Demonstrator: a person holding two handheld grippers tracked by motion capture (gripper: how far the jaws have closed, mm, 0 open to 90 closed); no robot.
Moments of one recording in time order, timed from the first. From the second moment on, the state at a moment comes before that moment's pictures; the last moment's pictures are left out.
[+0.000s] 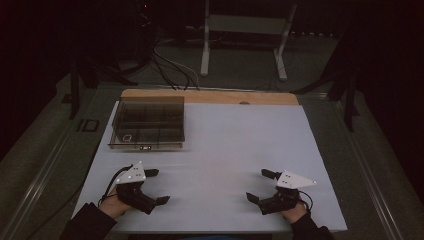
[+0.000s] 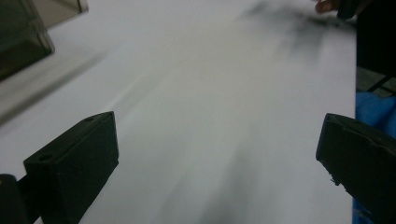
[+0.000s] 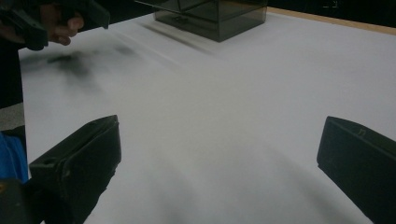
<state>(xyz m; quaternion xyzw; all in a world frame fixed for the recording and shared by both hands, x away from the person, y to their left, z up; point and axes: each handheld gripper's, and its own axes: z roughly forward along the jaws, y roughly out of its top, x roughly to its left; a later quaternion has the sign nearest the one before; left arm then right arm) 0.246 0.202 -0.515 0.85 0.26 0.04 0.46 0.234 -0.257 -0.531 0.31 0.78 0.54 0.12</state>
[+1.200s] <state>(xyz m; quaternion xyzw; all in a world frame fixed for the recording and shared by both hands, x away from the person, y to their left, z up) 0.236 0.236 -0.538 0.84 0.33 0.10 0.41 0.231 -0.258 -0.531 0.31 0.78 0.53 0.12</state>
